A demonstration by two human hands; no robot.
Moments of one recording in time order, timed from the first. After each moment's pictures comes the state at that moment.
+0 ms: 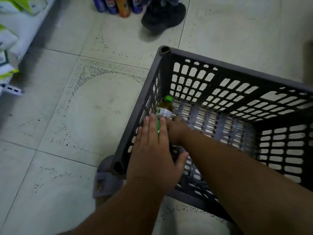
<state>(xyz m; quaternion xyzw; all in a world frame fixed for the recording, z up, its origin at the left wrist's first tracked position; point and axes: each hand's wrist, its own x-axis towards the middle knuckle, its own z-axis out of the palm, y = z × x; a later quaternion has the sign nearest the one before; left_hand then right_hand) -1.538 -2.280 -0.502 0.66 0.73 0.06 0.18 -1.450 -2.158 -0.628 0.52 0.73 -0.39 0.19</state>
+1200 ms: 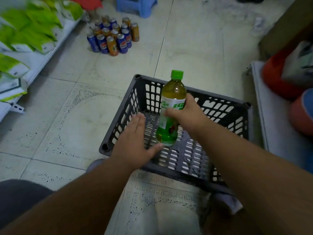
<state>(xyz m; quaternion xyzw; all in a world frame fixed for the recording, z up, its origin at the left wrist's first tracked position) -1.521 -2.299 -0.445 0.67 0.69 0.12 0.25 -1.343 -2.197 -0.405 0.57 0.52 -0.57 -0.28</state>
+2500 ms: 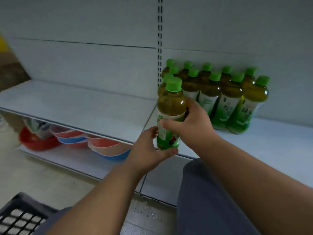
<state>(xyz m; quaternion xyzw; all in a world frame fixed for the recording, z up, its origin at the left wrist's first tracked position) -1.022 -2.481 -0.259 0.87 0.07 0.07 0.48 -0.972 -2.627 -0.182 0.81 0.15 0.01 -0.57</state>
